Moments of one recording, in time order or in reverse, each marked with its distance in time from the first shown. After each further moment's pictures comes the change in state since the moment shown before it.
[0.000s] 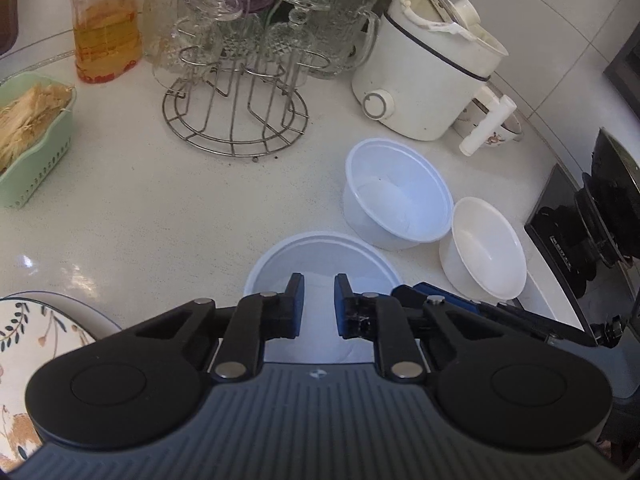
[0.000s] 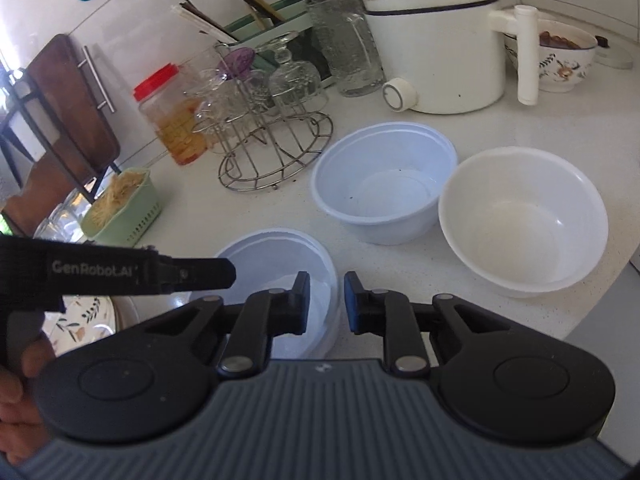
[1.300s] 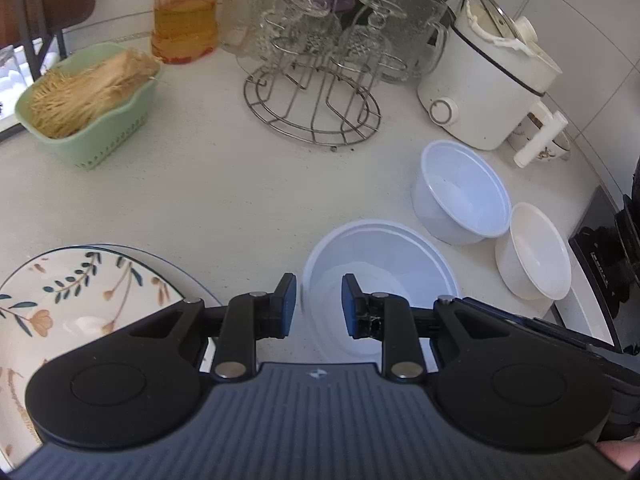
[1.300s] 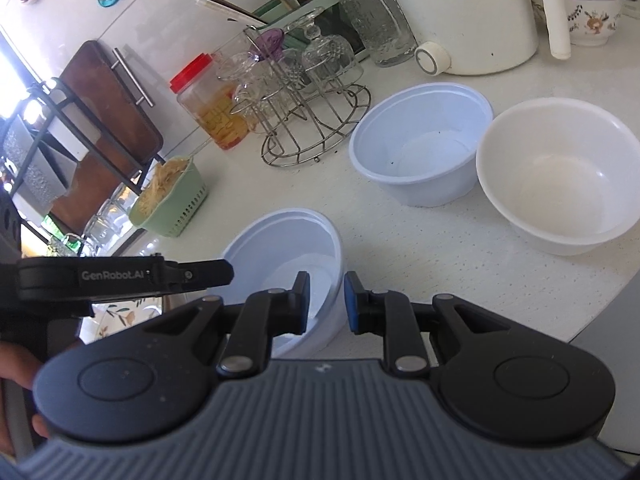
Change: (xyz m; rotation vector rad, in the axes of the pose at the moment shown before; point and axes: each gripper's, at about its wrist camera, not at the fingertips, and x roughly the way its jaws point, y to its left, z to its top) left arm -0.018 0.031 -0.022 -0.086 -0.033 0.127; right arm -0.002 -0.007 -0.013 0.051 0.054 0.157
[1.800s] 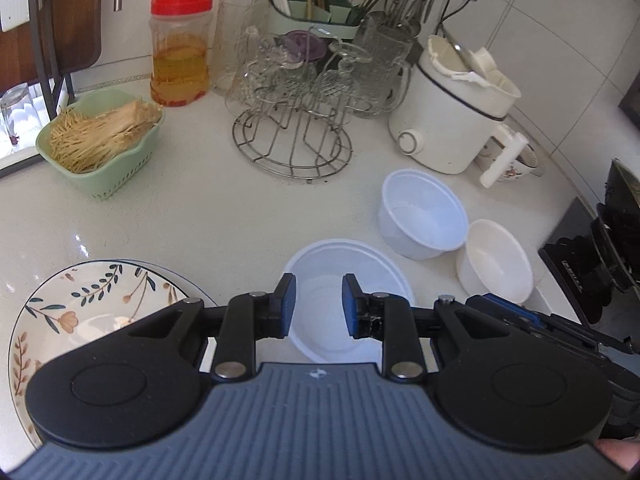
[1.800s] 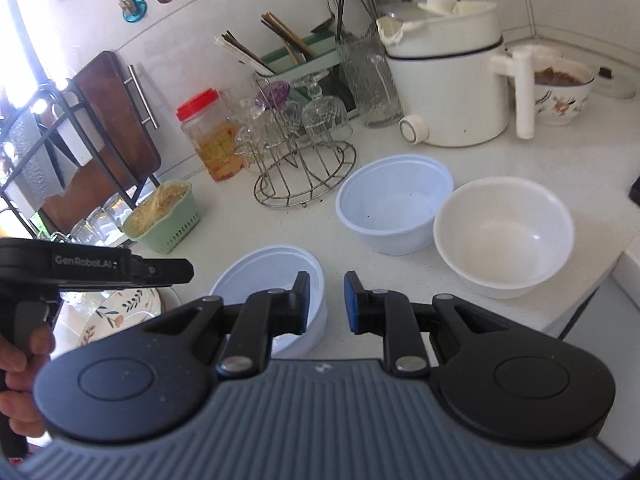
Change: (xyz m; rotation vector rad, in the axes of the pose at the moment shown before) left arm -0.059 -0.023 -0.006 0.034 -0.084 -0.030; right arm -0.060 0.016 -0.002 -0.105 -0.132 -0.092
